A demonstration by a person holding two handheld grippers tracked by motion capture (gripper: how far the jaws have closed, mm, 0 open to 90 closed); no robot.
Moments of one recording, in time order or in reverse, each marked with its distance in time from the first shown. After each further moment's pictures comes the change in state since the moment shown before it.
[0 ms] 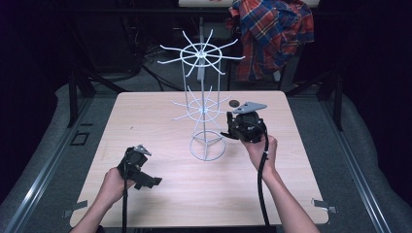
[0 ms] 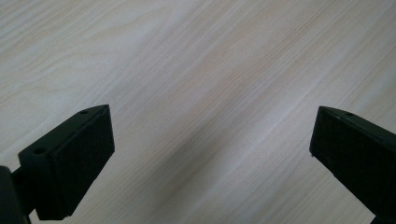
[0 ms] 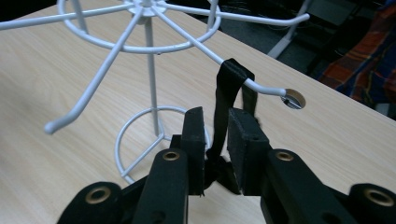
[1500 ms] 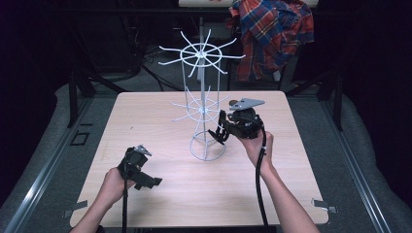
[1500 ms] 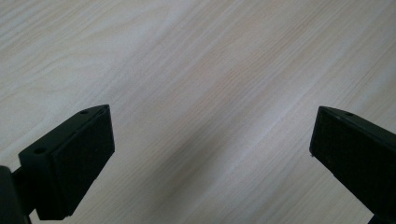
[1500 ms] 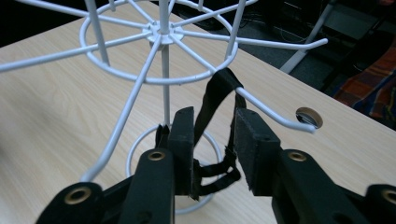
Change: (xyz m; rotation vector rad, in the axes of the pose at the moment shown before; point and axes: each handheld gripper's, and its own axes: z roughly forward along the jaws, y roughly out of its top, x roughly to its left) left arm -0.001 0.000 0.000 0.002 -0.005 0.006; right arm -0.001 0.009 0.005 -0.034 0.071 -0.024
